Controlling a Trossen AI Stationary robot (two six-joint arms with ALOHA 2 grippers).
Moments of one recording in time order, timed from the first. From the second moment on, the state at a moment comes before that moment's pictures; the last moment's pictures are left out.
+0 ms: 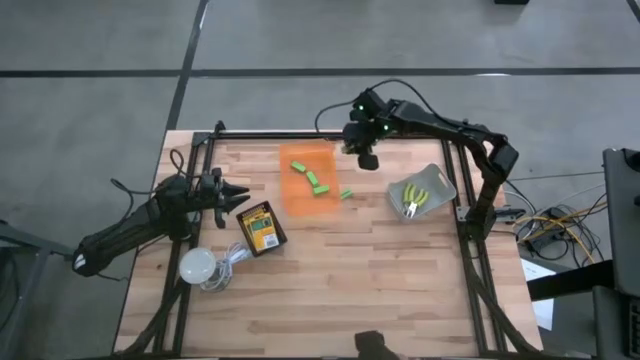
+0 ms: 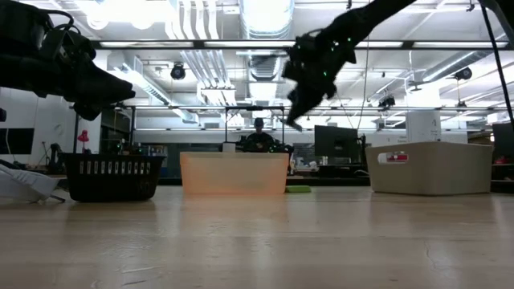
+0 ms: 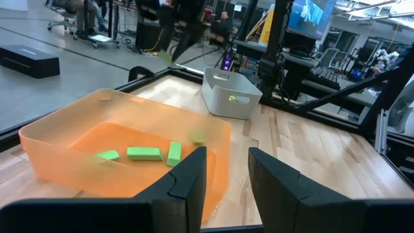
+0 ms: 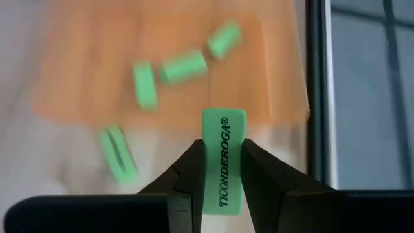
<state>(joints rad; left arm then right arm) 0.49 0.04 0.08 -0.18 0.26 -0.21 -0.62 1.82 1.50 -0.70 -0.33 -0.68</state>
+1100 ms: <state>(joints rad) 0.49 0.04 0.08 -0.18 0.26 -0.21 -0.45 2.01 1.53 -0.24 -0.70 -0.28</state>
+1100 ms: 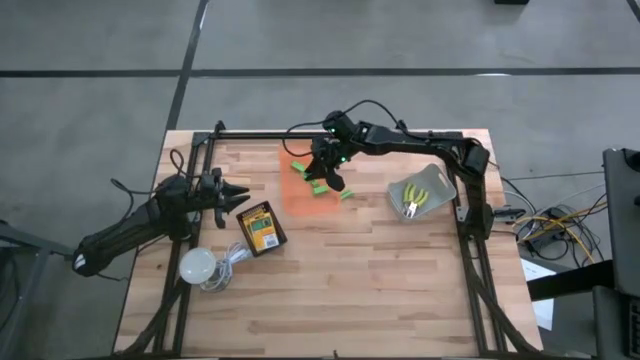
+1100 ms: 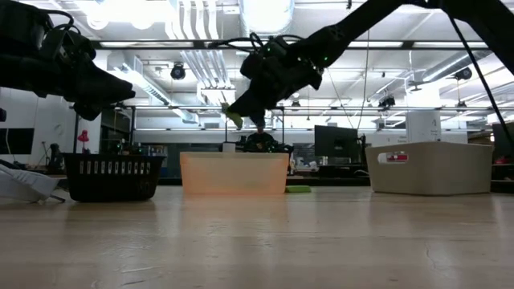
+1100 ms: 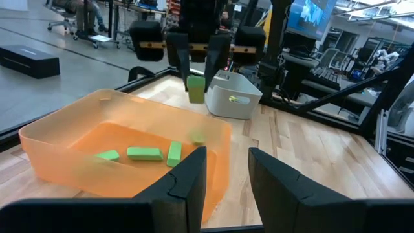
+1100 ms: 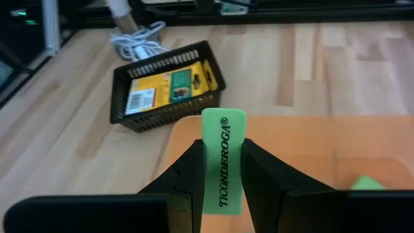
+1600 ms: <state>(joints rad) 0.49 0.04 0.08 -0.18 0.26 -0.21 -0.45 2.03 1.33 0.13 -0.76 -0.20</state>
